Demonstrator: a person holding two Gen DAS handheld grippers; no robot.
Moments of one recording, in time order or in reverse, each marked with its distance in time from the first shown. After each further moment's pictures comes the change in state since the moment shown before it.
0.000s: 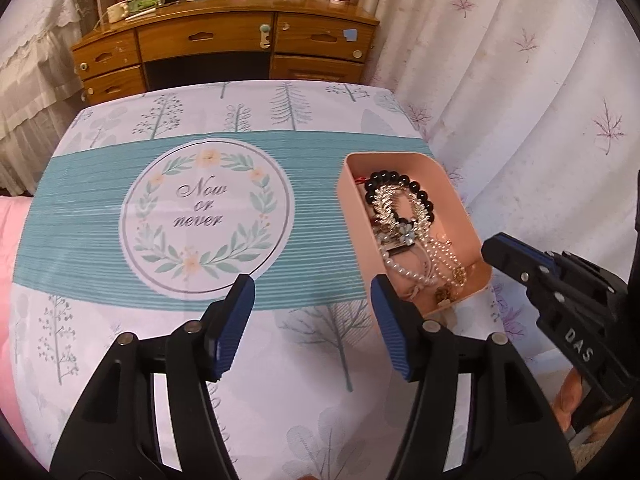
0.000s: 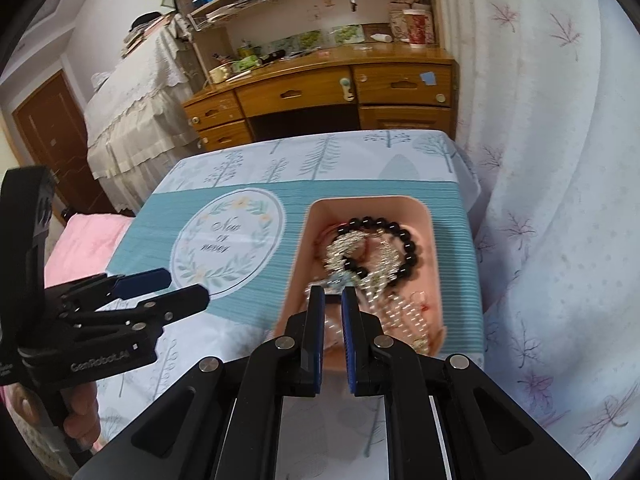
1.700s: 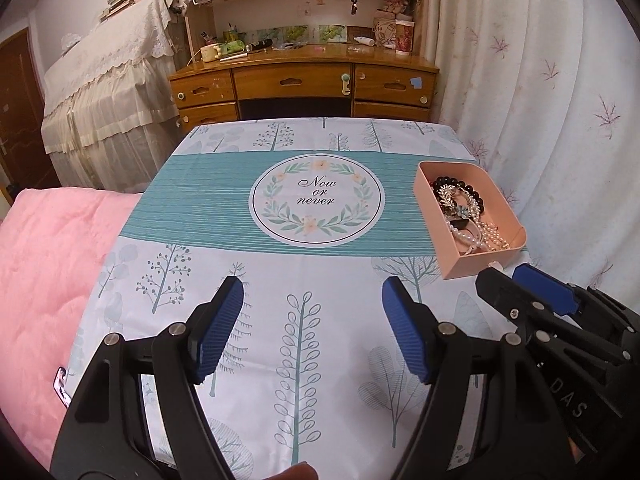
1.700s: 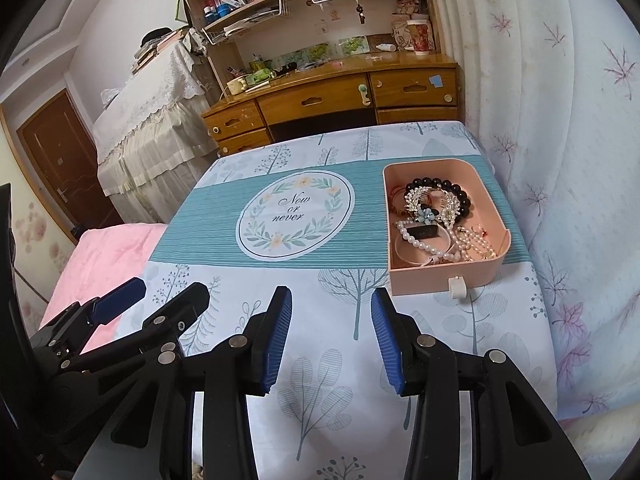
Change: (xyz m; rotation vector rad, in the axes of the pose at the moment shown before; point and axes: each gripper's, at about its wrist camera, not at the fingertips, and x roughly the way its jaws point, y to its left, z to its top) left arm -0.108 0.016 -0.105 -0.064 -0.209 0.282; right arm -0.067 0.096 -0.084 0.047 -0.054 0.046
